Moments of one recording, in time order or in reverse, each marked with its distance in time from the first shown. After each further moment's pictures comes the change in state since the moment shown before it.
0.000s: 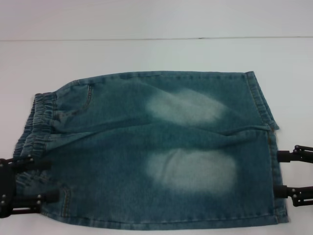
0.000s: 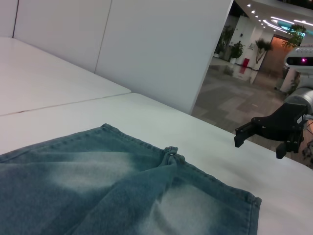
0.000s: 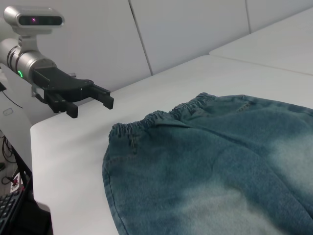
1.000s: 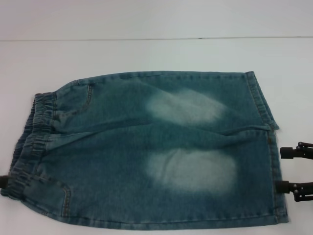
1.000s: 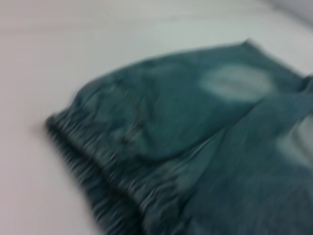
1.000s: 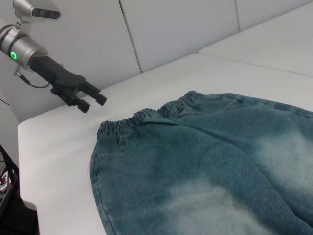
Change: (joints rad) left arm -0.002 -0.001 0.011 0.326 0.156 -0.149 -0.347; right arm 0.000 -0.007 0.004 0.002 0.001 0.025 0.001
